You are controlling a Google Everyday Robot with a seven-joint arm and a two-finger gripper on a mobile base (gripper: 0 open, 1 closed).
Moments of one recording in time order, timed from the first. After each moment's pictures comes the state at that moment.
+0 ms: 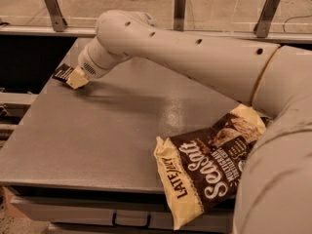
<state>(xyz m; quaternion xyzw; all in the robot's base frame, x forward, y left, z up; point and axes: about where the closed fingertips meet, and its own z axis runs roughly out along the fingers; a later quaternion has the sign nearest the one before) 0.650 0.222 0.857 -0.54 0.73 0.17 0.38</state>
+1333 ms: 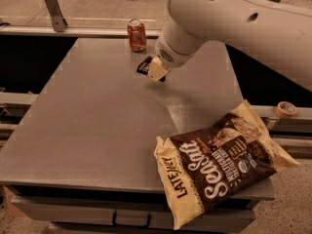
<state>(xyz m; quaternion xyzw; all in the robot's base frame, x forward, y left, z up) 0.611 -0.016 0.910 -0.45 0.83 -0.02 0.32</state>
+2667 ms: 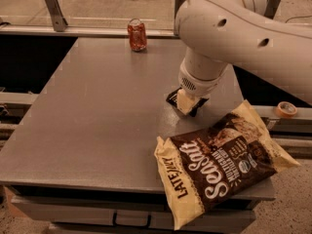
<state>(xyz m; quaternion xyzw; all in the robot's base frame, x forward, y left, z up) 0.540 -0.102 0.855 -0.38 0.91 -0.08 0.16</state>
